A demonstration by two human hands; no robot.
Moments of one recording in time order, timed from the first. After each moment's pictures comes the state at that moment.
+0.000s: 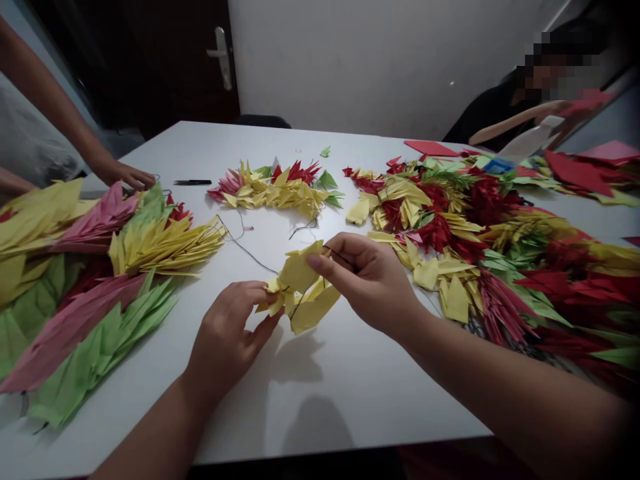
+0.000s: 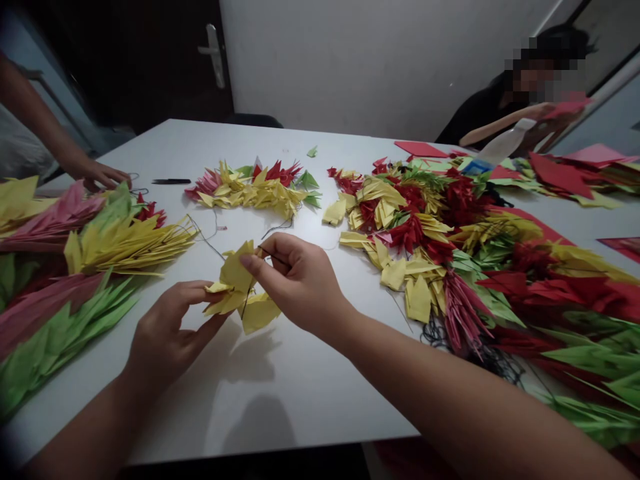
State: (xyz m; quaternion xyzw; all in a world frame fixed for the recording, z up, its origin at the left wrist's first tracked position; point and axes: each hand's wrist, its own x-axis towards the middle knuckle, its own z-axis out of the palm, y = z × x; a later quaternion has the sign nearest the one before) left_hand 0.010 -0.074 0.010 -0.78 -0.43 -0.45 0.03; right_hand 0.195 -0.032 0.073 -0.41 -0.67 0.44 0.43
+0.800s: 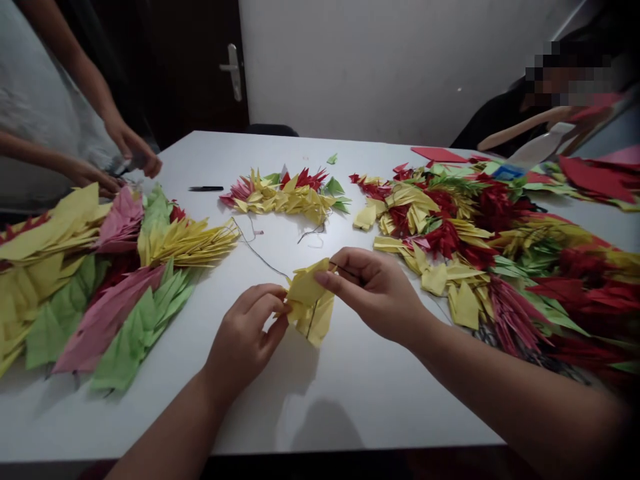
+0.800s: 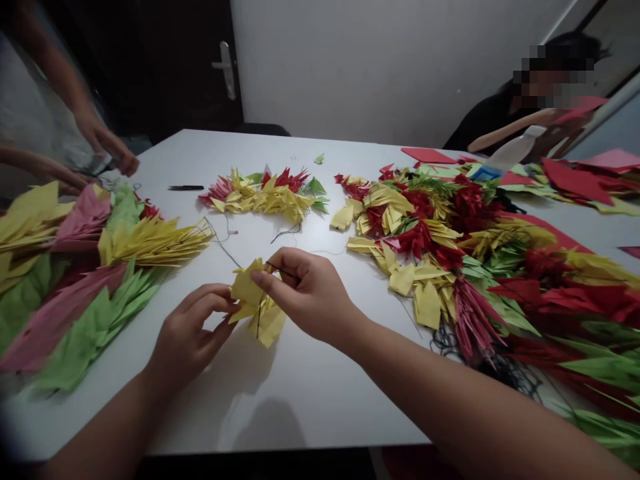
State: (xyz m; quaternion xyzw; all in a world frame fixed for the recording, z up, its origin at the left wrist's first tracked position) left_hand 0.014 -0.078 0.015 -0.77 -0.43 -0.46 -0.04; right_hand 0.198 -0.038 0.073 -0.42 -0.70 0.44 0.39
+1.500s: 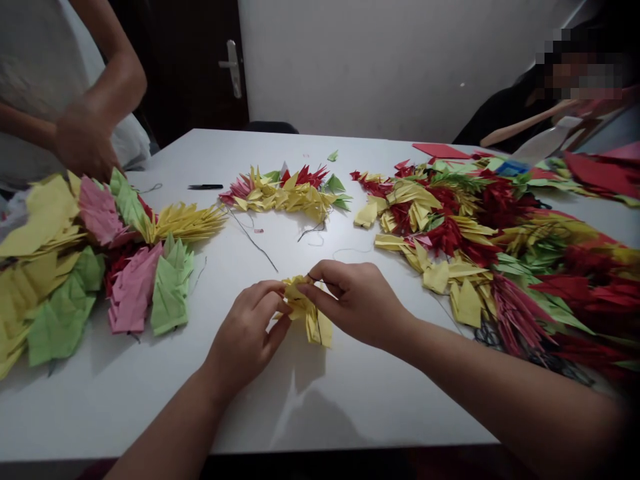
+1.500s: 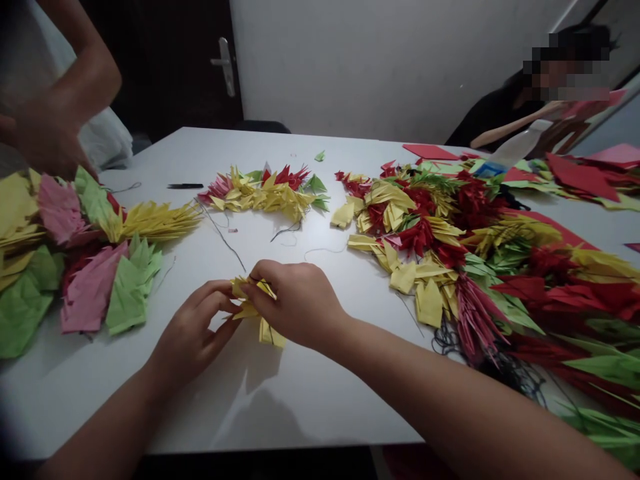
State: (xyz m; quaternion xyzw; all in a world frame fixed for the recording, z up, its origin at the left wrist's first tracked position) left_hand 0.011 -0.076 0.011 -0.81 -0.43 -0.39 -0.02; right_hand 0.189 -0.039 0.068 -0.42 -0.84 0.17 0.30
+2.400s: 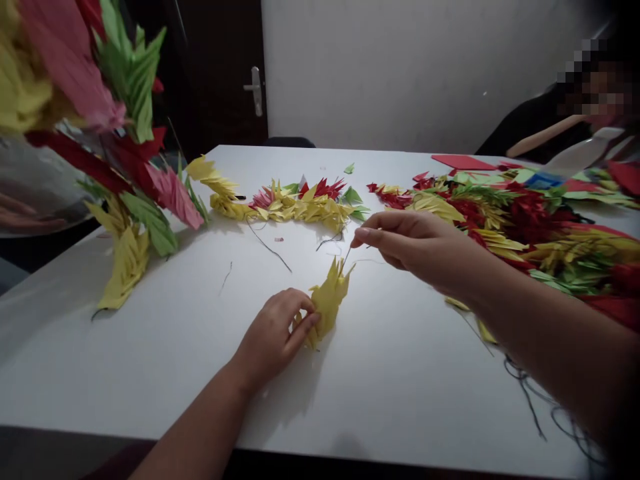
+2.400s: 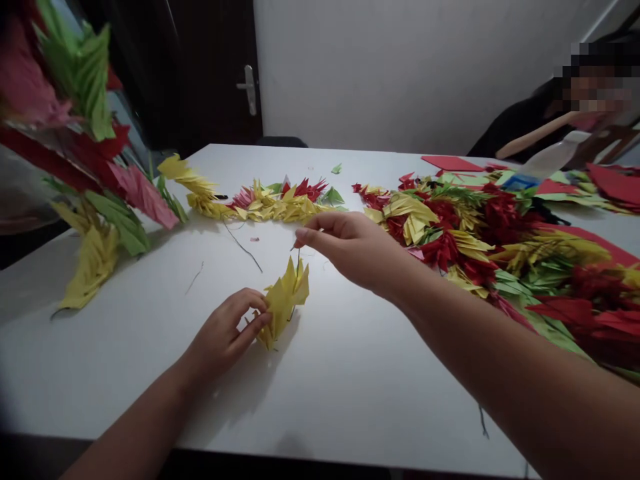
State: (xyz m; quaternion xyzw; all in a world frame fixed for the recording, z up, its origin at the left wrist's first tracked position) left_hand 0.010 -0.076 0.016 -0.79 -0.45 -0.38 -0.19; right_hand 0.208 -0.006 0.125 -0.49 -0.71 0.40 0.32
